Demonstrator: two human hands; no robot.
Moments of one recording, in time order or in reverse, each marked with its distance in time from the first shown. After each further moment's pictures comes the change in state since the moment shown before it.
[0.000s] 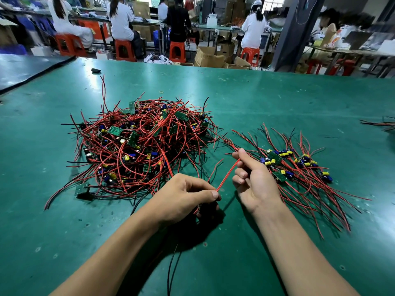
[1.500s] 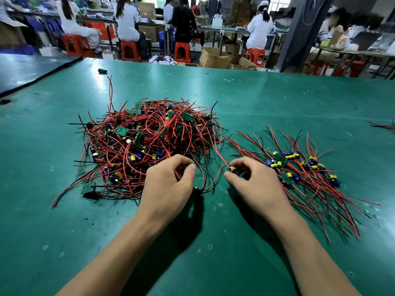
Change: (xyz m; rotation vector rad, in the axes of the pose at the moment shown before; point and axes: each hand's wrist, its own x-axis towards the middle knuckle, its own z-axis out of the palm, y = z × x) left_hand -0.004 -0.001 -0.007 0.413 0.690 0.267; right_hand -0.007 -0.003 -0.018 -1.262 -0.151 -0.612
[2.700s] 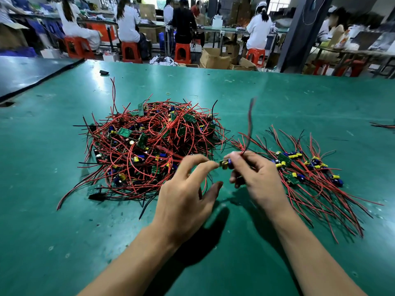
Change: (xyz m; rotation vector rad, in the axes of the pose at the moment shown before) left_hand -0.017 0.007 0.013 0.126 0.042 0.464; right_hand -0.003 -0.019 0.003 0.583 -0.031 0.018
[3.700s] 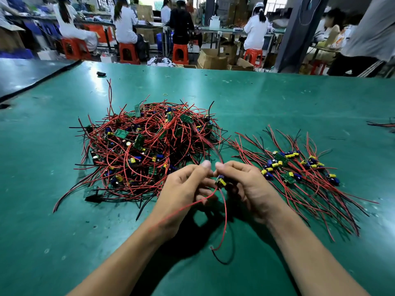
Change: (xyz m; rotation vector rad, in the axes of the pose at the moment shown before) left_hand 0.013 0.001 0.003 -0.980 -0.188 -0.852; right_hand -0.007 -0.007 0.009 0.441 -0.232 0.450
